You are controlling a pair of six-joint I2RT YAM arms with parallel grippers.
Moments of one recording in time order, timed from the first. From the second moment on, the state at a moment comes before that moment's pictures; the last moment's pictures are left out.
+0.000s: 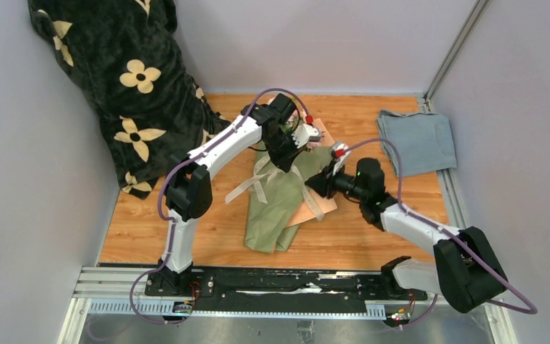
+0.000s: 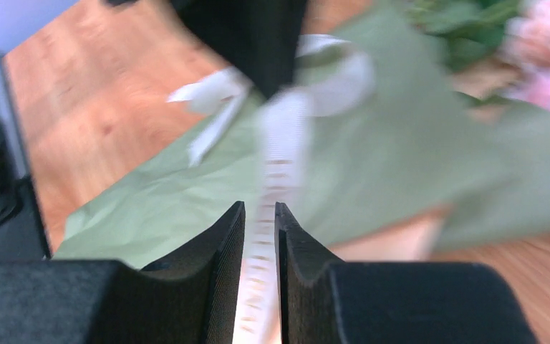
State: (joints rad) left arm -0.64 2.08 1.92 -1.08 0.45 0.51; right arm 0.38 1.22 0.53 0.40 -0.56 0.13
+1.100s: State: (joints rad) left arm -0.66 1.98 1.93 -1.02 0.44 0.37; right arm 0.61 1.81 0.51 1.43 -0.07 0.12
